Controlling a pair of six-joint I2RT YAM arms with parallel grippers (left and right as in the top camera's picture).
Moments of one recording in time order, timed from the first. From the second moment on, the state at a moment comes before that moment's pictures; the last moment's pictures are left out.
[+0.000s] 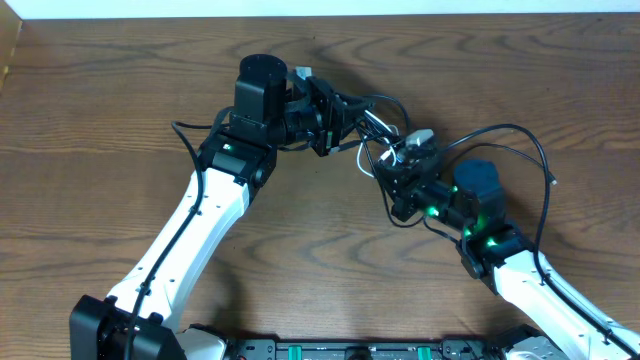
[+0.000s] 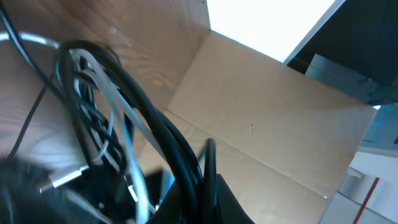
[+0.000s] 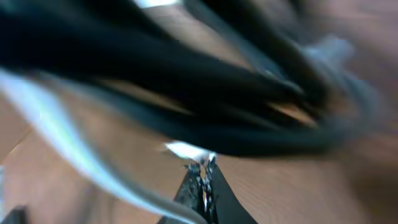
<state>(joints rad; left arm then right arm) -0.37 1.49 1.18 -0.11 0.75 -1.68 0.41 1.24 0.51 0.34 -0.44 0.34</state>
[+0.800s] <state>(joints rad) -0.38 1.49 1.18 0.26 0.91 -1.11 0.36 1.23 0.51 -0.10 0.31 0.65</state>
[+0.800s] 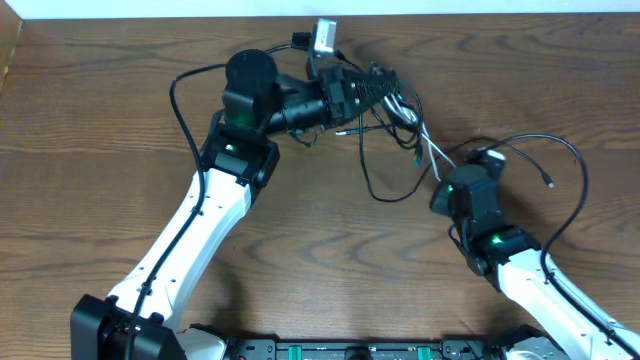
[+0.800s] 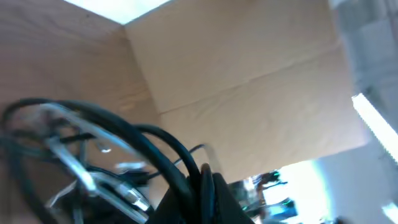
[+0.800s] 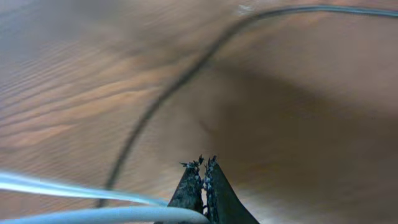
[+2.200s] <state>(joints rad) -0.43 1.49 1.19 -0.52 0.54 -0.35 0.31 1.24 0.51 0.00 -0.21 0.54</state>
